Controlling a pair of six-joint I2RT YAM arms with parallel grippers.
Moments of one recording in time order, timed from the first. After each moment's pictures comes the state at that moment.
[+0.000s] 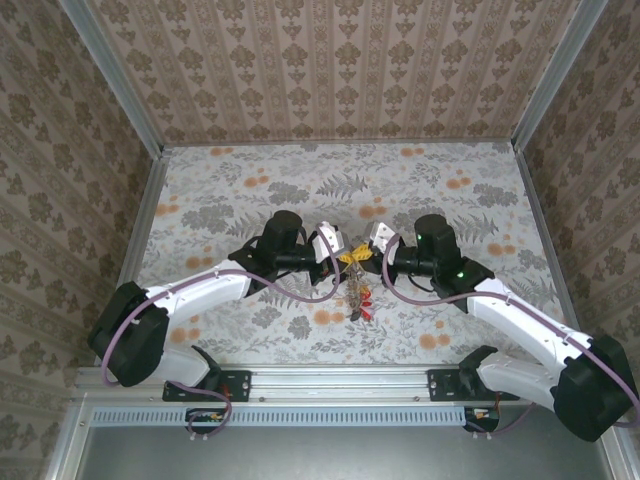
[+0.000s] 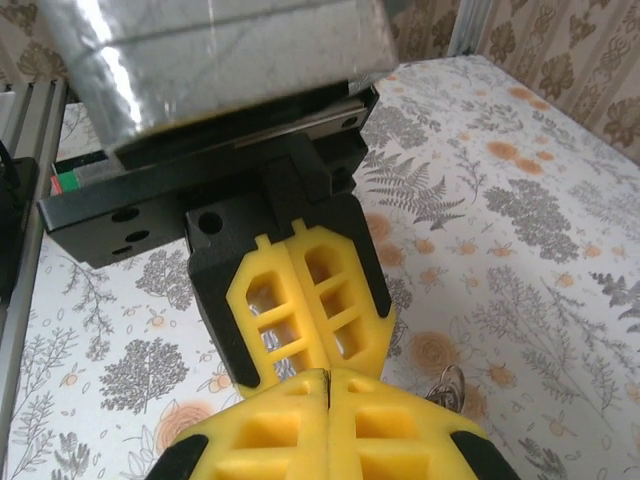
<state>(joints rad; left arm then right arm) -0.79 1.39 0.79 0.12 0.60 0.32 0.53 1.07 0.67 -0.02 -0.55 -0.33</state>
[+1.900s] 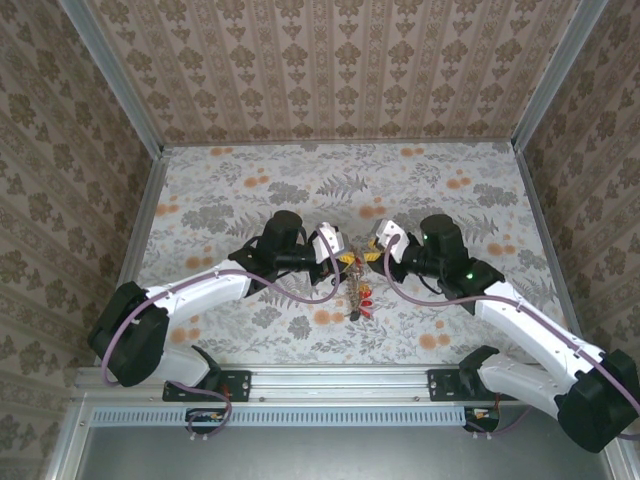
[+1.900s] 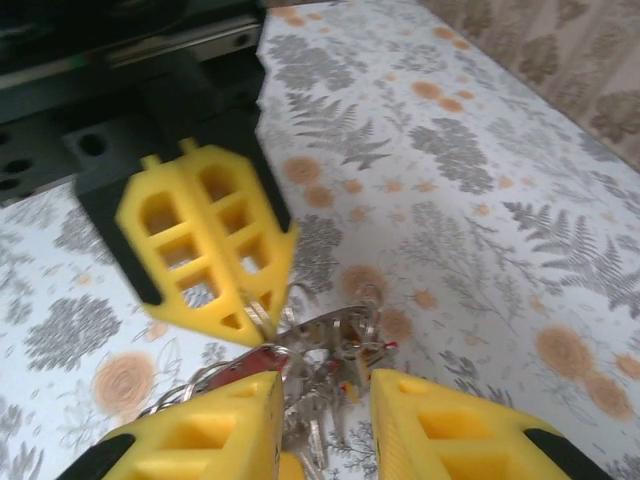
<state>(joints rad) -0.79 1.39 0.79 0.12 0.60 0.35 0.50 1.01 0.71 -0.22 -0.41 -0.40</state>
